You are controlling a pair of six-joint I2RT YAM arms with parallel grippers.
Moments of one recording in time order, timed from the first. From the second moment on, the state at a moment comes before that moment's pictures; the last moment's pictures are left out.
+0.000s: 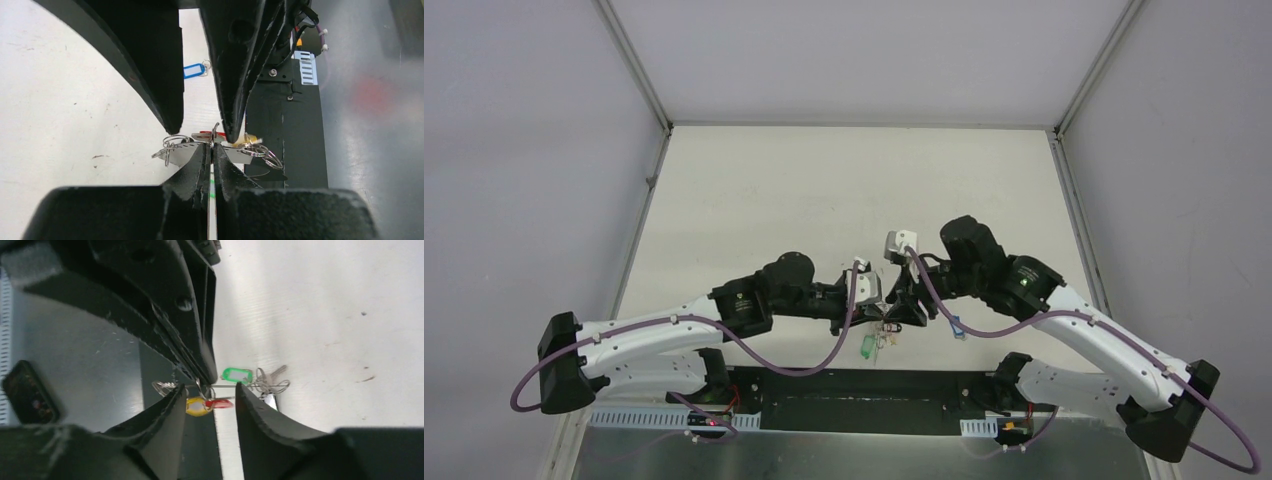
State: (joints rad) left arm -1.16 1.01 0.76 0.02 0.33 0.07; right arm 0.88 0.97 0.97 -0.70 -0.62 -0.15
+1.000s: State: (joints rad) left arm -1.16 0.80 0.51 0.50 0.31 0.02; right arm 0.88 0.74 0.79 -0.36 -0.65 -0.11
